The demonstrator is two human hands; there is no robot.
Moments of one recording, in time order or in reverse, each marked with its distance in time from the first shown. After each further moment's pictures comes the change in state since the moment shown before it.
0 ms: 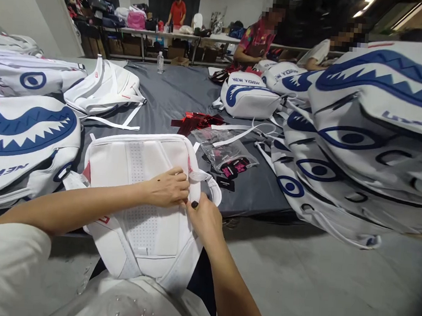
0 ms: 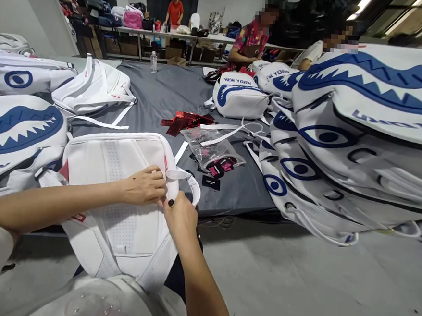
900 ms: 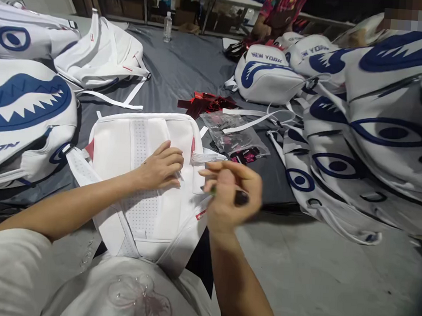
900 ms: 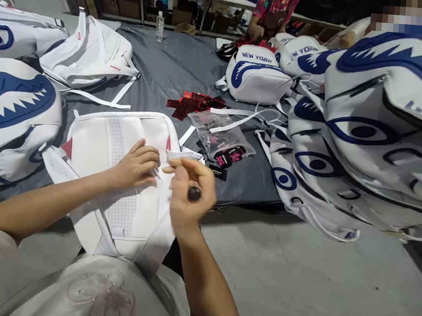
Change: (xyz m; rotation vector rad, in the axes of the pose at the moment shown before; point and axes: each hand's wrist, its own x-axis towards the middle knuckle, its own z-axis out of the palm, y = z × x) left_hand -0.050 -0.015 0.018 -0.106 0.346 -0.271; right_hand -0.003 -0.043 -0.023 1.314 0.762 -0.421
